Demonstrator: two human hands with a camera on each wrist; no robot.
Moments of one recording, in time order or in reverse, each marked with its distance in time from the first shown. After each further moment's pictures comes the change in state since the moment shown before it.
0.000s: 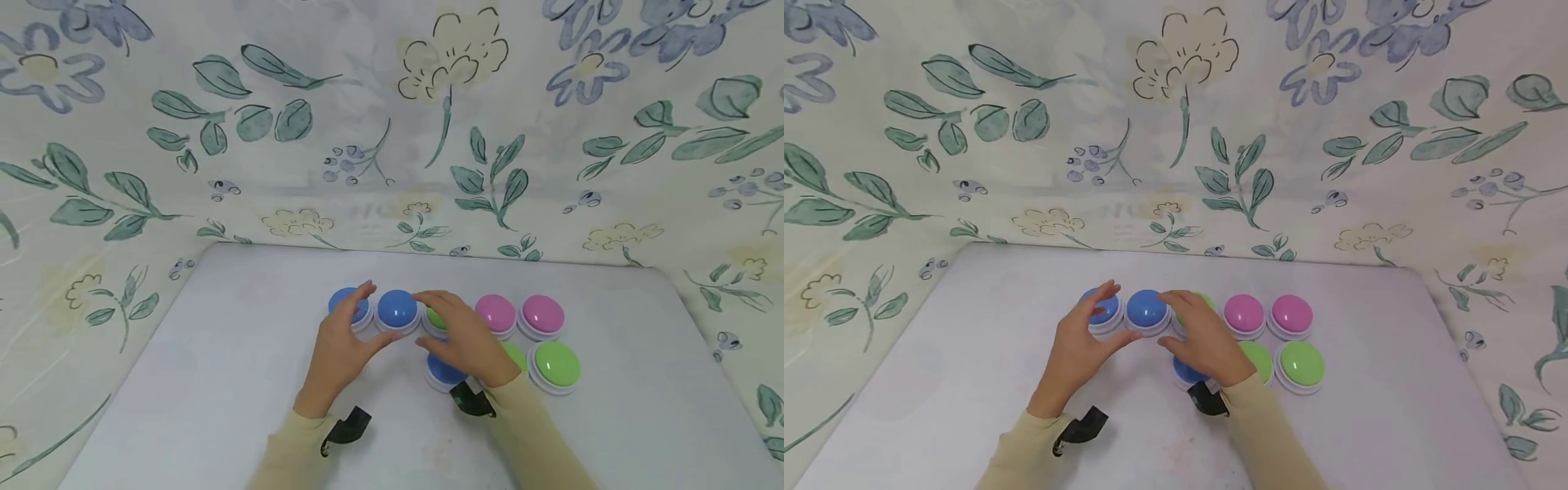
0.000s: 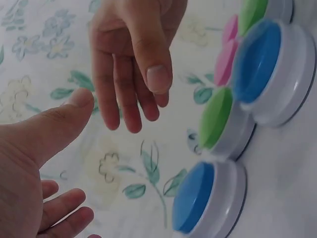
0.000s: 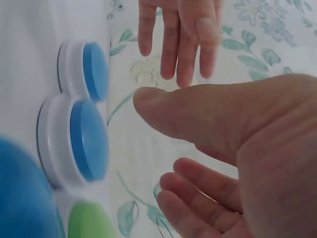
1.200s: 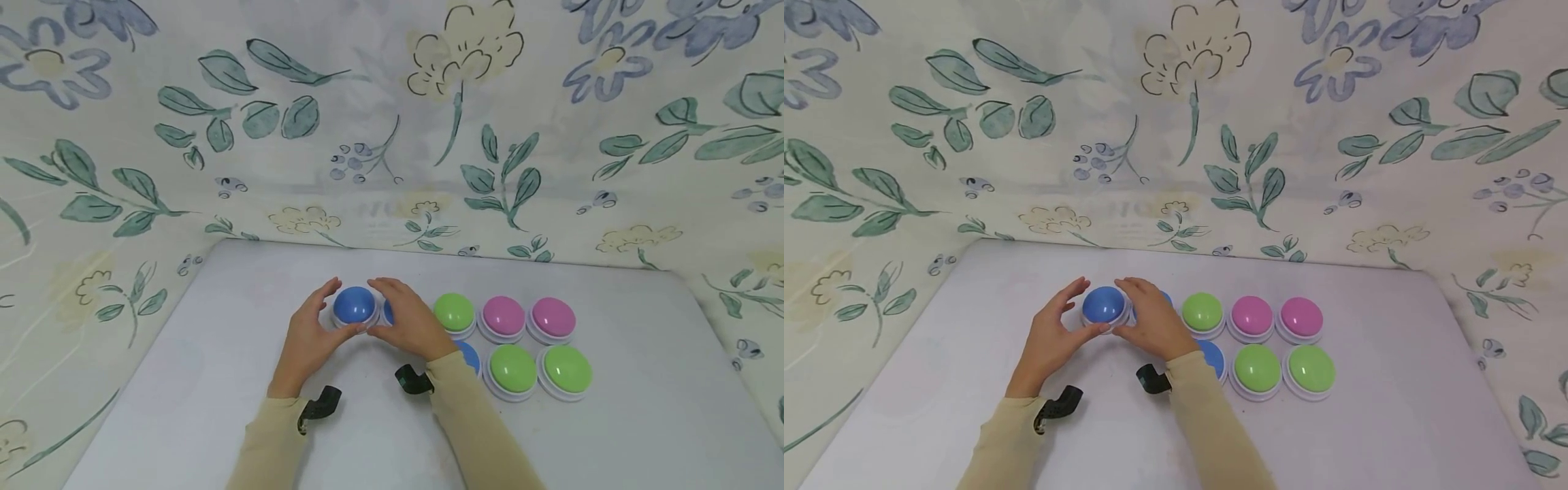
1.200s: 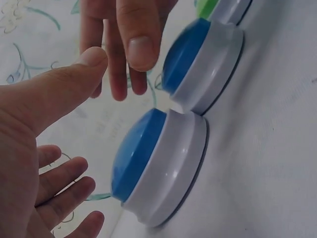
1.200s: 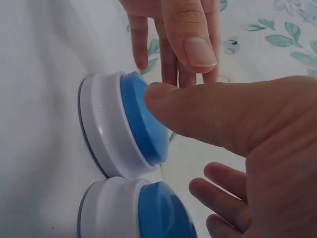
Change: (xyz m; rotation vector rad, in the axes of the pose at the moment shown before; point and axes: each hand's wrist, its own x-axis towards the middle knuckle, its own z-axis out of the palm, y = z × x) left_hand 0.003 -0.065 -0.030 0.053 -0.053 -0.187; right_hand 0.071 -0.019 0.065 0.040 -0.095 0.020
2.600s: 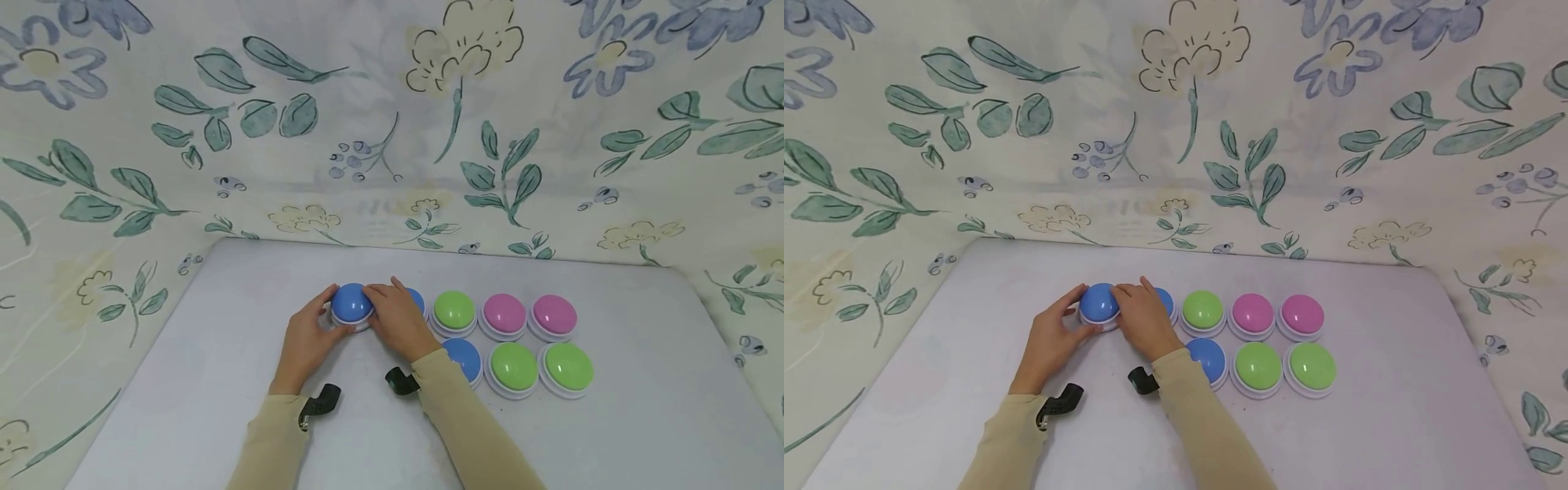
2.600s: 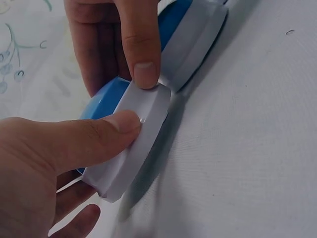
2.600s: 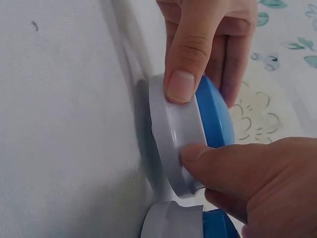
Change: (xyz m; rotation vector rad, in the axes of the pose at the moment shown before) left_hand 0.001 -0.021 0.007 0.114 0.003 -0.049; right_hand 0.015 -0.002 0.025 -0.427 0.059 -0.119
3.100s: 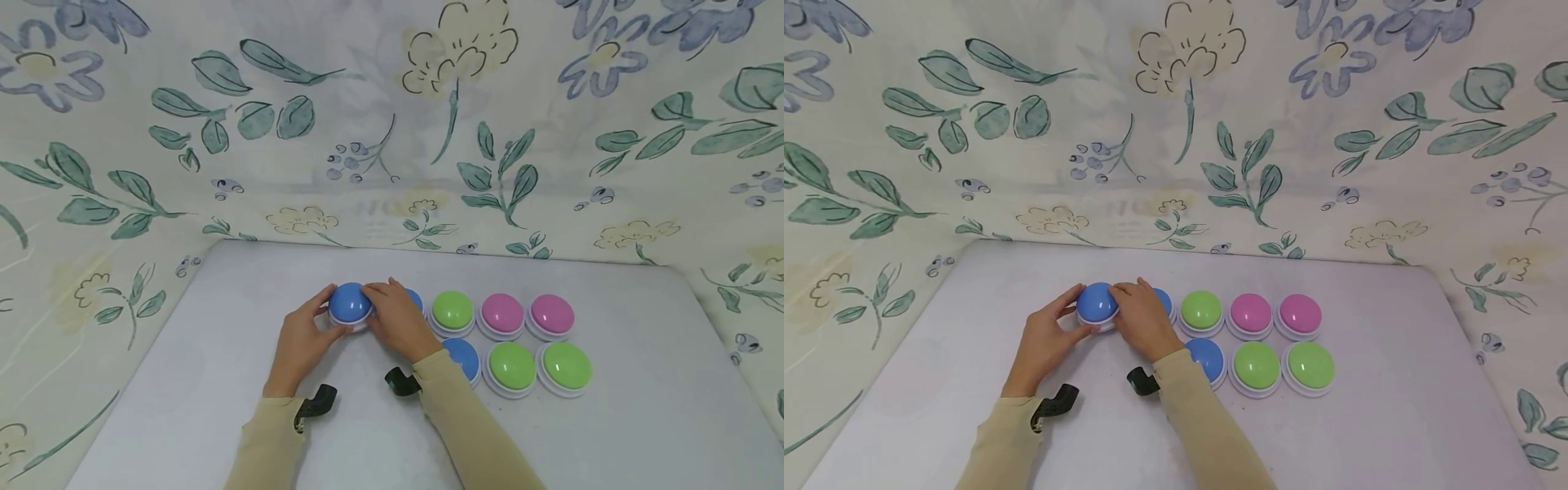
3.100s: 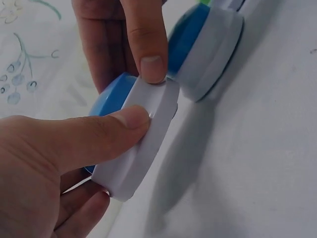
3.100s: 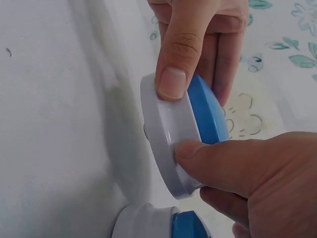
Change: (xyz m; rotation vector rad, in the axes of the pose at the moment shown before) left_hand -0.001 0.012 -0.011 0.007 -0.016 0.016; right_hand -0.003 -0.001 -0.013 0.096 0.000 0.024
